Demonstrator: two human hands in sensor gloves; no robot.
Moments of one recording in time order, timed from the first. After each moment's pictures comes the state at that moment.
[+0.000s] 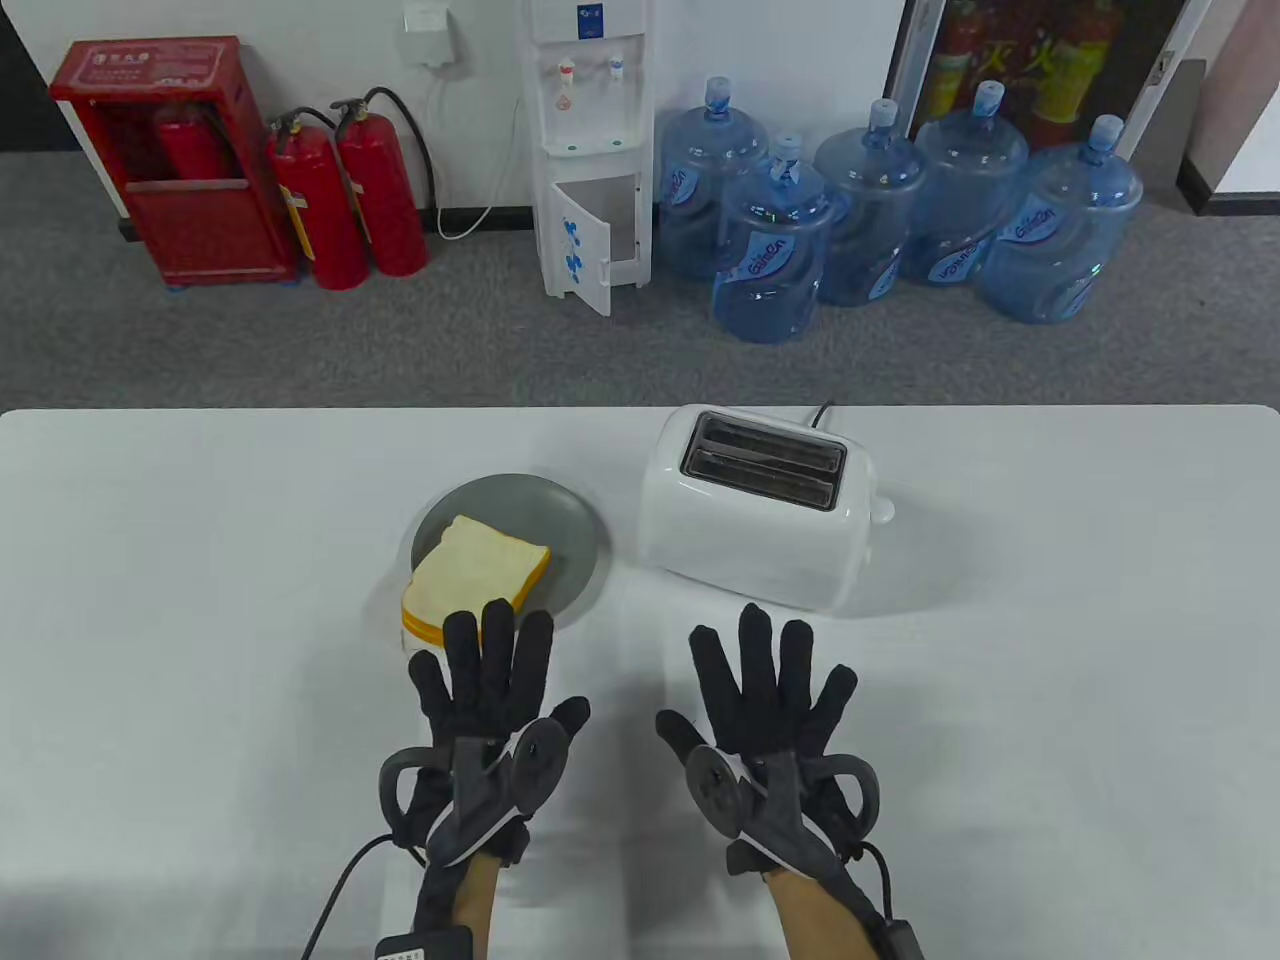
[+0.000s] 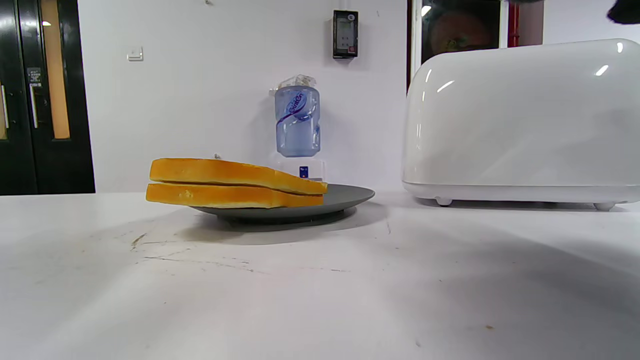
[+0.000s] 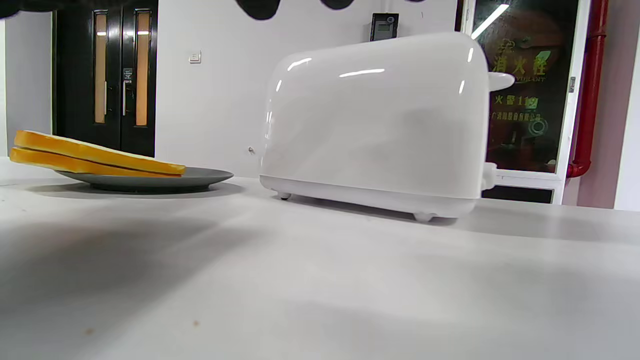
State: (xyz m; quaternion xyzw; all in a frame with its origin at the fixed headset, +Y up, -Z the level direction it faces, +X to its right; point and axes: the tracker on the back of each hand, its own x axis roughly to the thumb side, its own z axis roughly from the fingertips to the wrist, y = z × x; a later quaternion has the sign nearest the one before) left_hand -0.151 -0.715 -0.259 0.08 -0.03 -0.01 1.00; right_hand 0.076 -0.721 -0.246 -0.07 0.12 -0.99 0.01
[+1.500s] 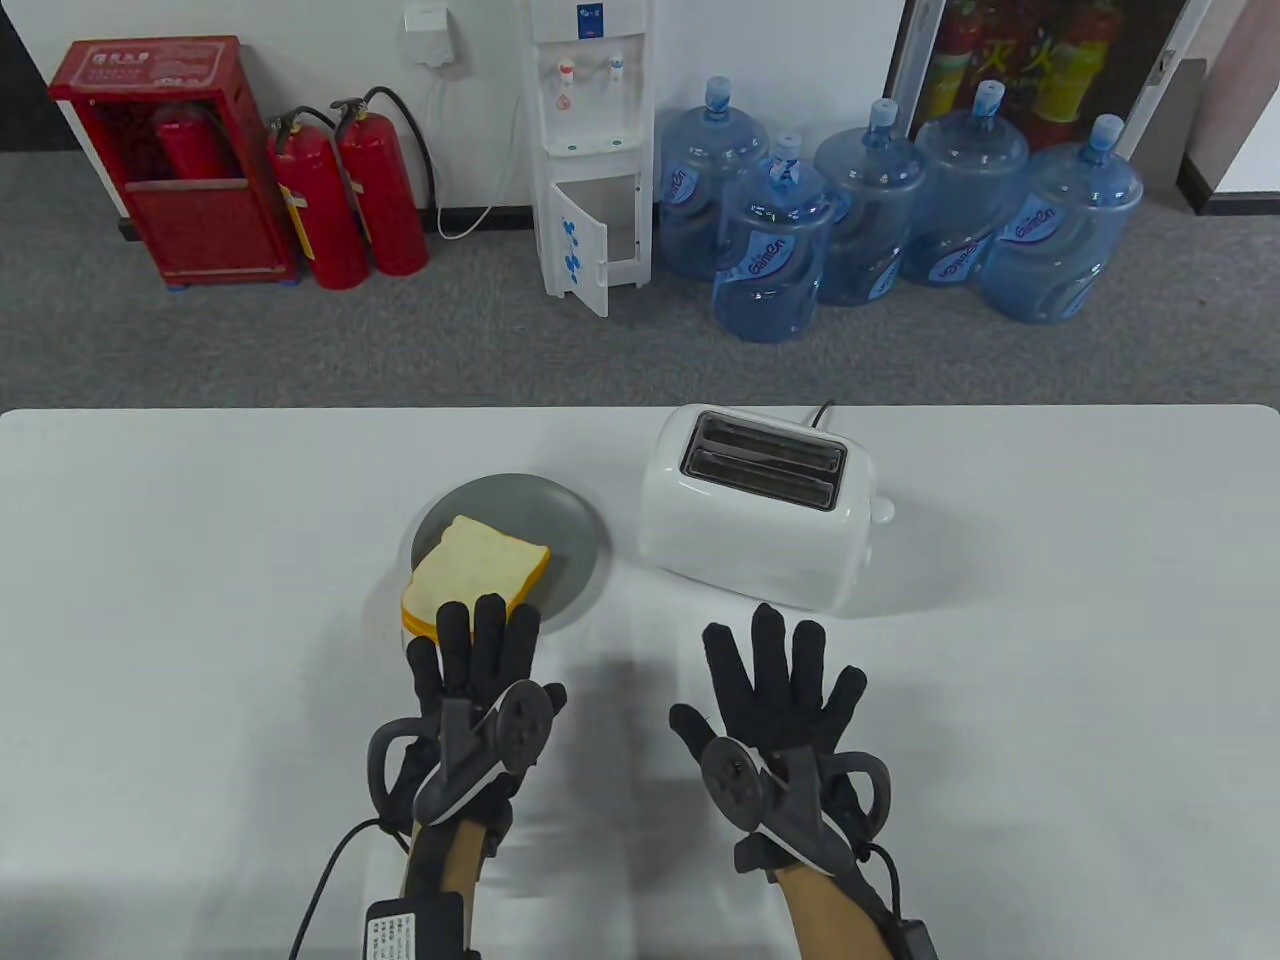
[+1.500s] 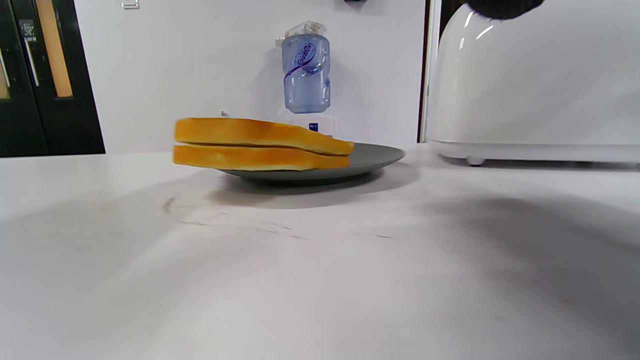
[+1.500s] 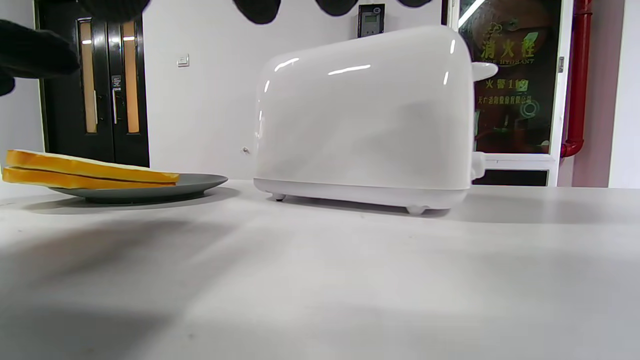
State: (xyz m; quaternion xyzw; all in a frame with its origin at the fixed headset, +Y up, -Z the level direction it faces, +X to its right) left_hand -0.173 -0.712 -0.287 0.00 -0.02 -0.02 1.00; right_hand 0.088 -0.717 -0.248 -0.06 0.11 -0.99 -0.02
